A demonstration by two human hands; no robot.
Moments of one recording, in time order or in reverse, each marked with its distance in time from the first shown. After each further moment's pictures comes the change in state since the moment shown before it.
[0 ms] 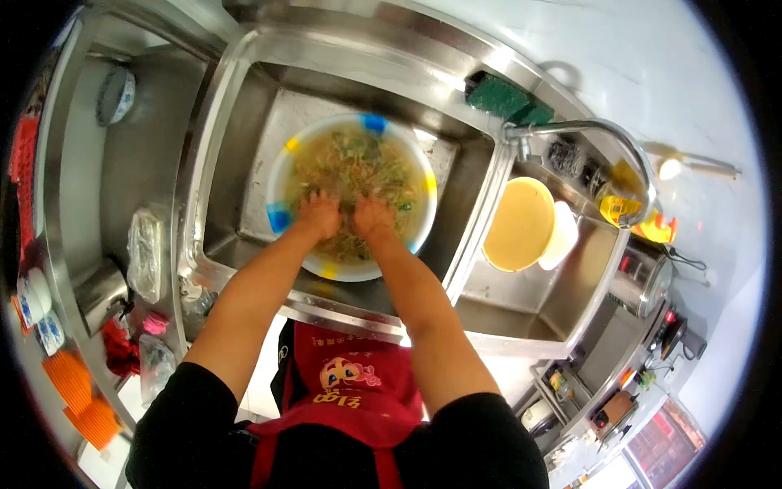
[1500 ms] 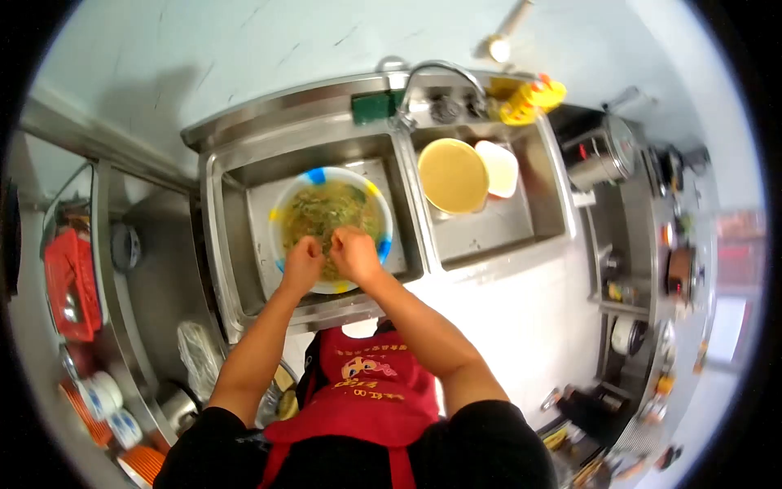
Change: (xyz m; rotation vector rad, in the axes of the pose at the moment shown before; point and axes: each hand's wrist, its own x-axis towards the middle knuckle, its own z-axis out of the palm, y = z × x) left_hand -0.138 -0.021 -0.030 -0.568 0.232 0.474; right_hand -0.208 -0.059 -0.062 0.690 0.980 -0.171
